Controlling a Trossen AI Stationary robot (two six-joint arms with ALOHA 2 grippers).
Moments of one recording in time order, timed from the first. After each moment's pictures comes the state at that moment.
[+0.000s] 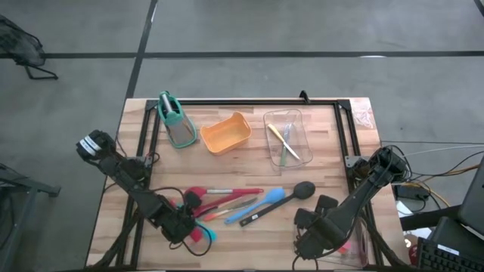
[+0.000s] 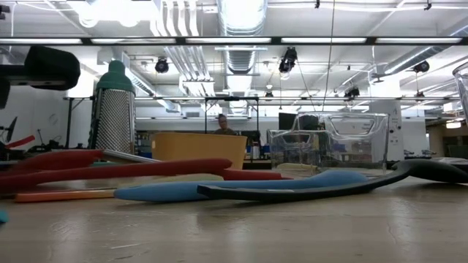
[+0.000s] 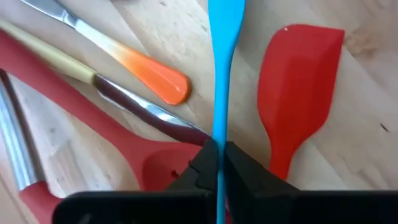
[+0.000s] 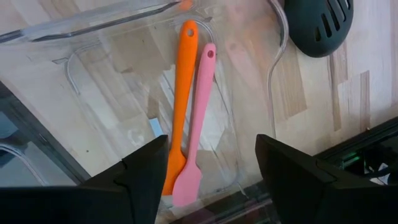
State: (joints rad) left arm -0.78 1.52 0.79 -0.49 -0.29 -0.06; right arm 0.76 1.85 1.58 -1.46 -0.02 1.20
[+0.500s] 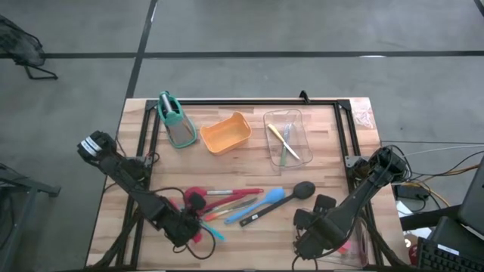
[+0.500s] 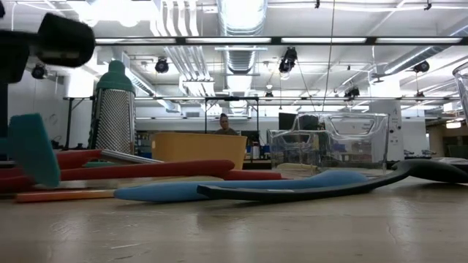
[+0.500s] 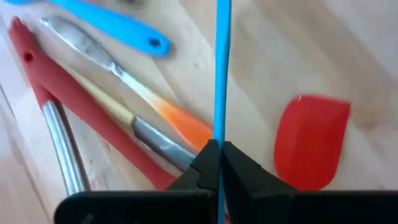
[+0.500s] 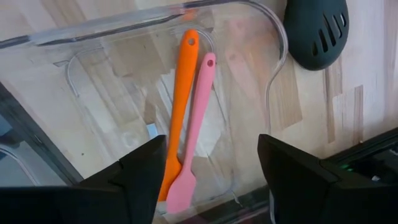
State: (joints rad) left arm -0.78 1.52 0.88 -0.48 -0.34 -0.06; right arm 0.76 1.85 1.58 -1.45 0.00 1.16
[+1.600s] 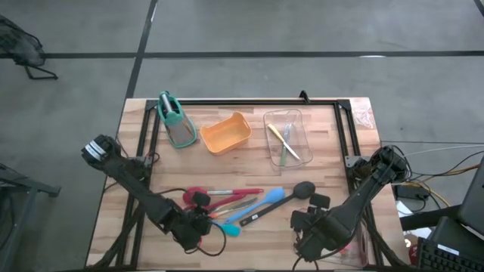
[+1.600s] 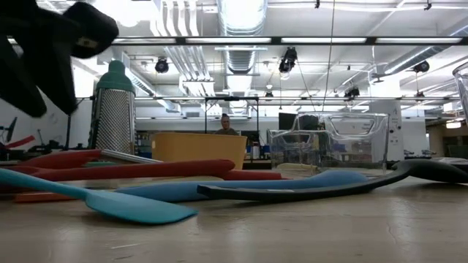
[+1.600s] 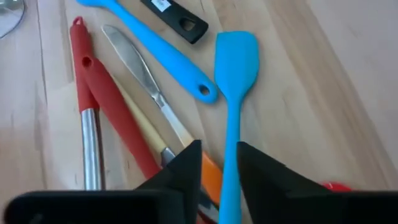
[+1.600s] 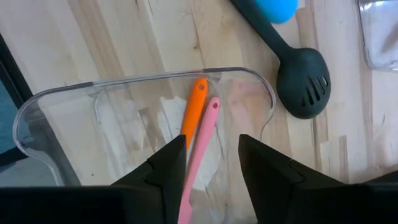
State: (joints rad) left arm -0.74 1.60 1.01 -0.48 -0.43 -0.30; right arm 0.76 1.84 1.65 -1.43 0.14 1.06
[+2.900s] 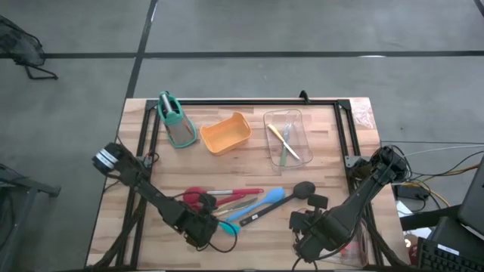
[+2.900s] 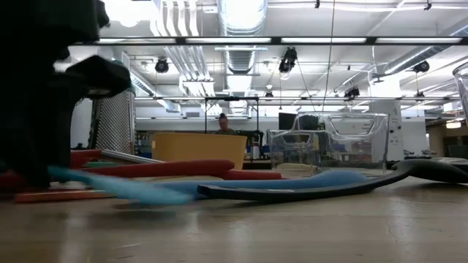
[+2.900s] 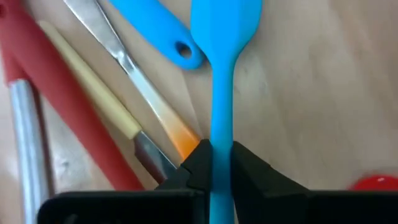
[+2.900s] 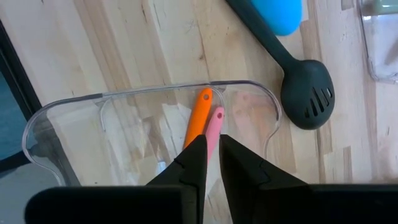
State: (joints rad) left arm -0.67 1.74 1.03 -0.50 -0.31 -0.26; right arm 0.76 1.84 1.65 -1.40 0.16 1.04
